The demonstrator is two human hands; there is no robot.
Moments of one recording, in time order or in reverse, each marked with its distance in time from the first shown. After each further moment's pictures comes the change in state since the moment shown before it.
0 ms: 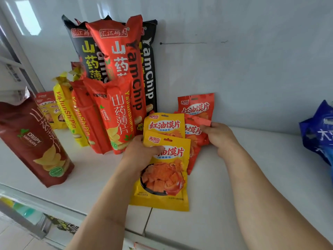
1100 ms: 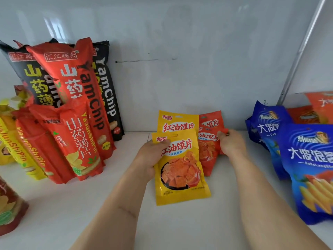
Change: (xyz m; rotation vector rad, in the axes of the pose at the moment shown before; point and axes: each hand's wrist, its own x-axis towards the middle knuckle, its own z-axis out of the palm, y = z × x) left_hand -0.004 0.051 0.093 -0.361 -0.460 -0.109; right_hand -0.019 0.023 -0.122 -0.341 0.466 0.095
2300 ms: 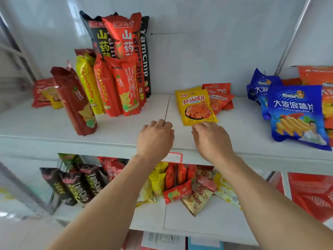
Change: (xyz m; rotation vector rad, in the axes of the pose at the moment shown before) left_hand -0.181 -0.092 -0.074 1.464 0.495 0.950; right_hand -0.273 0.015 -0.009 -0.636 0.064 -0.940
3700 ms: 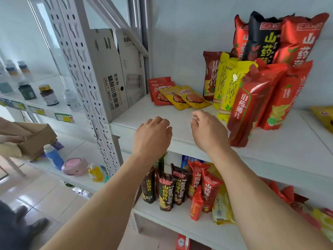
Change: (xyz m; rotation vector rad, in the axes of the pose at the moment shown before) left_hand -0.090 -0.435 -0.134 0.130 -0.078 -0.306; right_hand 0.151 -0.454 0.082 0.408 -0.110 0.052
